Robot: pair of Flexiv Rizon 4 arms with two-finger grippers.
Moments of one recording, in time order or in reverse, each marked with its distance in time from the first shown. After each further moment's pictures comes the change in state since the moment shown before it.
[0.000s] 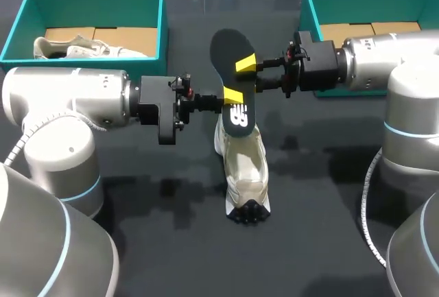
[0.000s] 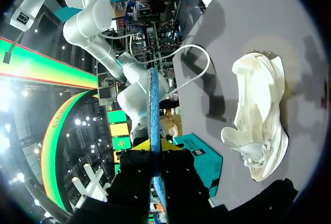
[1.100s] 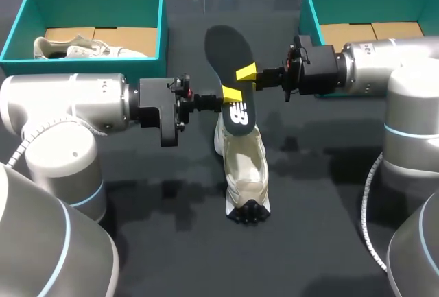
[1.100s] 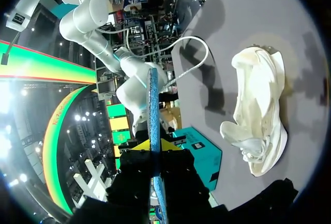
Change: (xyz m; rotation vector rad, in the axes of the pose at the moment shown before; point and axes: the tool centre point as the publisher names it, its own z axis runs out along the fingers) left arm 0.001 0.005 -0.002 -0.056 0.007 0.014; right arm -0.004 -0.003 -0.001 -0.004 0.019 0.014
